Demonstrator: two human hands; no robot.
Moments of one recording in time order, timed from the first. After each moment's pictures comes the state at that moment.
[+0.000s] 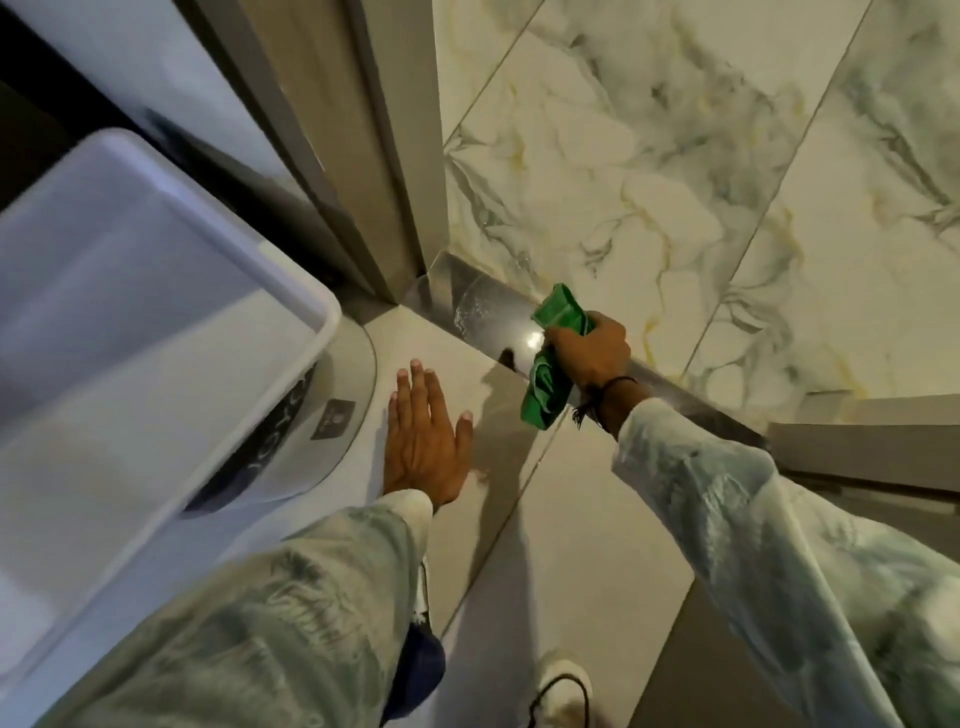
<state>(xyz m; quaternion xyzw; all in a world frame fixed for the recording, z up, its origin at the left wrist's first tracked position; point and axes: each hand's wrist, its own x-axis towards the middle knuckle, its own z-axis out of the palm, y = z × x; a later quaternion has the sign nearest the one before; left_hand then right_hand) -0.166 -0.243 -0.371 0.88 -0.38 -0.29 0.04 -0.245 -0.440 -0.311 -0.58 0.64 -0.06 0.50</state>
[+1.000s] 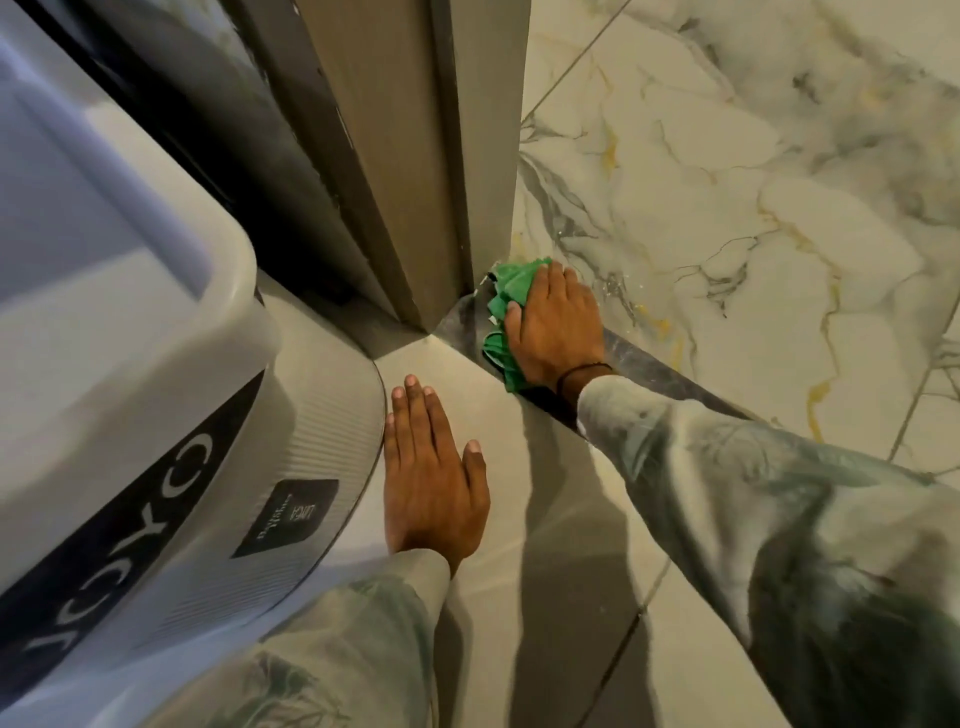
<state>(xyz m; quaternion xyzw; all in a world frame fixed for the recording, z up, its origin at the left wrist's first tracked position) -0.112 -0.265 -0.592 0.94 -0.32 -0.12 0.06 -0.100 -0.483 -0.549 -0.92 0.37 0.09 0.12</state>
